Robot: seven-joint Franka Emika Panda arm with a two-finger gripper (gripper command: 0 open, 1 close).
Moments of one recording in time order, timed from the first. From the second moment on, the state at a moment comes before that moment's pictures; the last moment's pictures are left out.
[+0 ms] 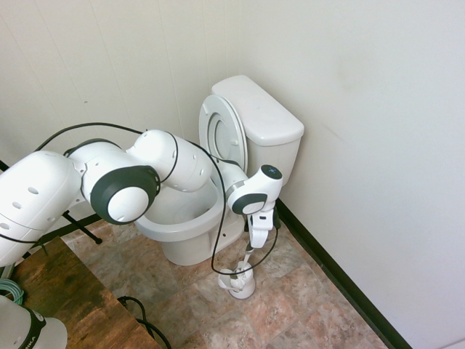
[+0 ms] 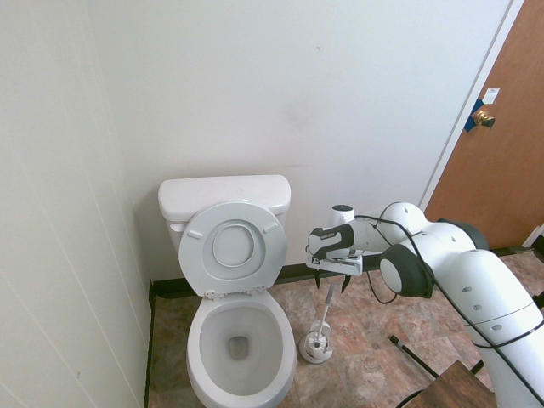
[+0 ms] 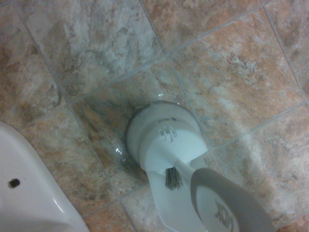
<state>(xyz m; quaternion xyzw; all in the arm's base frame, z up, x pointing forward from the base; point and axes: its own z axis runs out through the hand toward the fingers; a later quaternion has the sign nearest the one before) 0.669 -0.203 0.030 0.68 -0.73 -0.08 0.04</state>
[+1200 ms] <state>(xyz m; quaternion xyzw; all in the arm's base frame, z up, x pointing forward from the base) 0.681 -0.224 -0.008 0.66 -0.74 -0.11 0.04</state>
